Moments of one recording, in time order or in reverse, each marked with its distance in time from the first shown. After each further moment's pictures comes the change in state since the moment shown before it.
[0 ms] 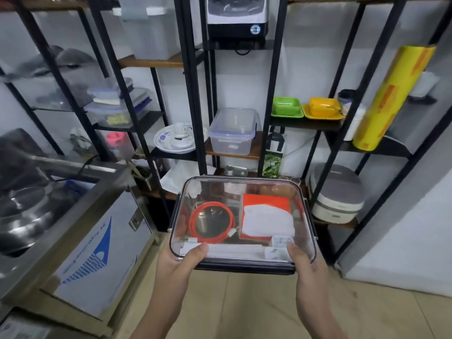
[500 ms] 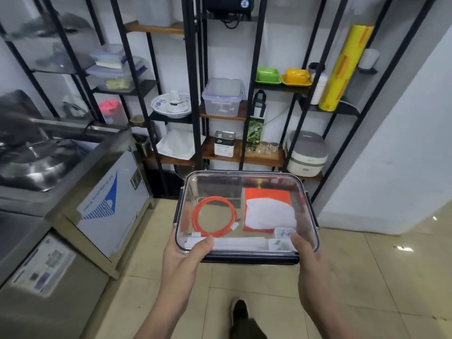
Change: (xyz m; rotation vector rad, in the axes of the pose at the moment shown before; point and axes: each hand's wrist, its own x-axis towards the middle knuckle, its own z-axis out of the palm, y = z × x) left_hand -0.244 0.007 -0.069 -0.092 -0.082 -0.004; right_hand -0.260 -0.035 -0.047 -0.123 -0.007 -0.054
